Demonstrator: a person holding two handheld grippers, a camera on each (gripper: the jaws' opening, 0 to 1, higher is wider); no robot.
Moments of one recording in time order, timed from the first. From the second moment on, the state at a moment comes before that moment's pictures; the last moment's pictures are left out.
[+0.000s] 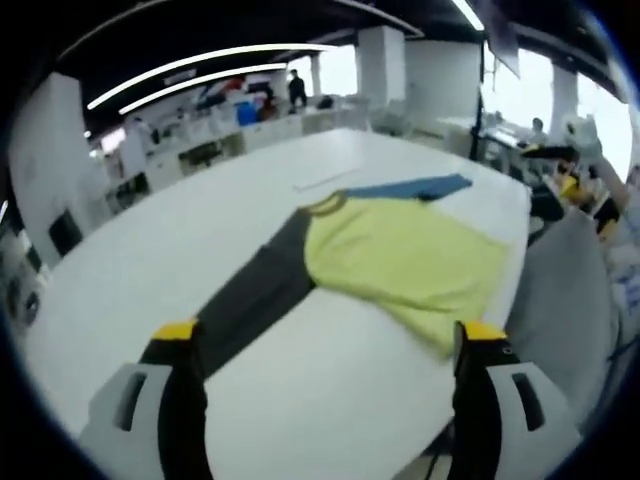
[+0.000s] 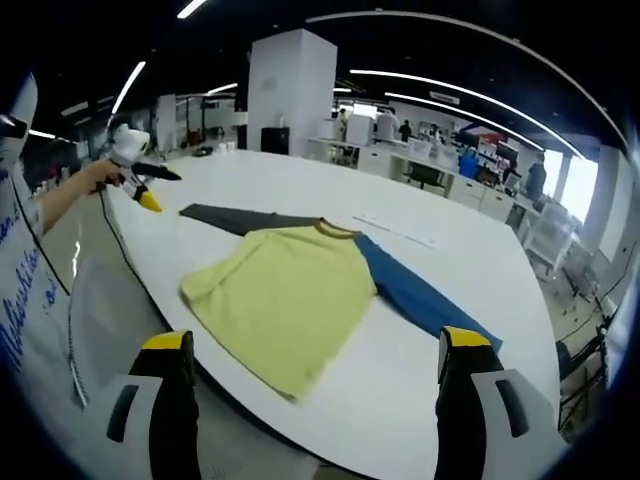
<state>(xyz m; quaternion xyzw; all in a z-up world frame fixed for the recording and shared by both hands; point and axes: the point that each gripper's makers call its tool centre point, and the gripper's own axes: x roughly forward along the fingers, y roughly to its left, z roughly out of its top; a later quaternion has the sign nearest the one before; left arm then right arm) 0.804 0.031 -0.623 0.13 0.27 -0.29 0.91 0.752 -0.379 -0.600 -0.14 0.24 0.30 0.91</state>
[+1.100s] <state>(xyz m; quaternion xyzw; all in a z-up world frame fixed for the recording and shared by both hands) 0.733 -0.041 -0.574 0.14 0.24 -0.32 0.91 0.734 -0.396 -0.597 -0.16 0.23 0.32 0.91</state>
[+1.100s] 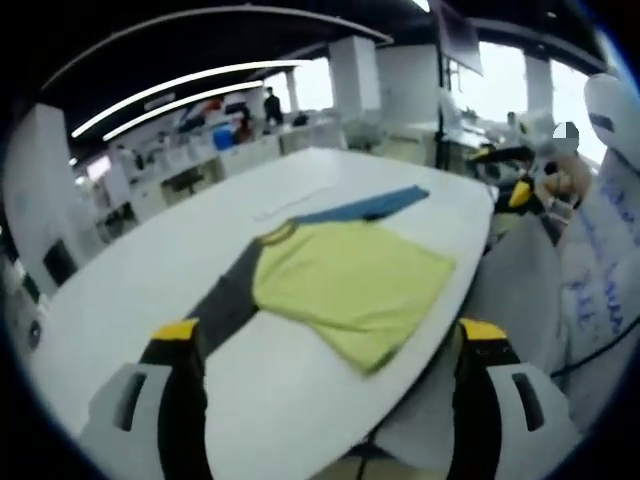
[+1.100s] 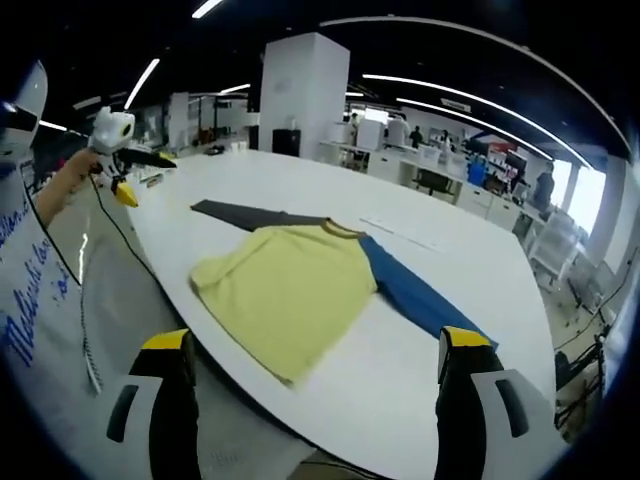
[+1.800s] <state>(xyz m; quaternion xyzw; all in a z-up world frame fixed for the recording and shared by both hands) 0.722 -0.058 -0.572 0.14 0.24 -0.31 0.91 0.733 -0.391 -0.596 -0.17 0.23 0.33 0.90</state>
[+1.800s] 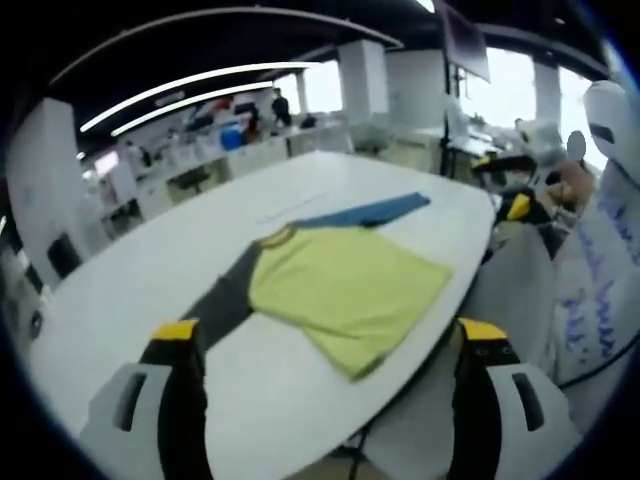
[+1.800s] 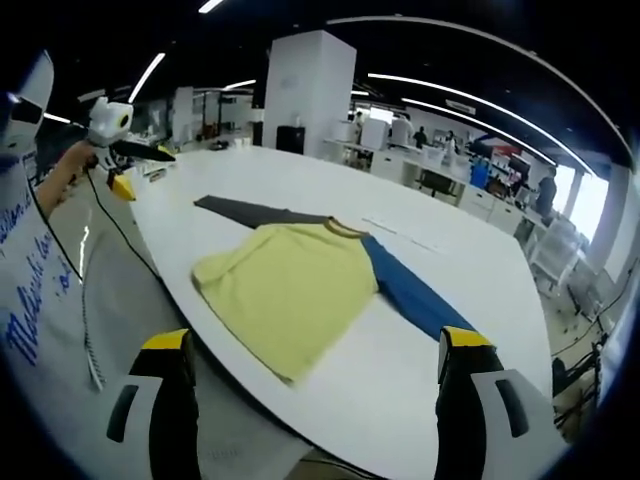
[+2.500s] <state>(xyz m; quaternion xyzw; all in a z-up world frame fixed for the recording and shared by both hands) 0.726 -0.097 -0.606 0.15 0.27 -0.36 0.88 0.736 -0.376 -0.620 -0.16 0.25 0.36 0.88</state>
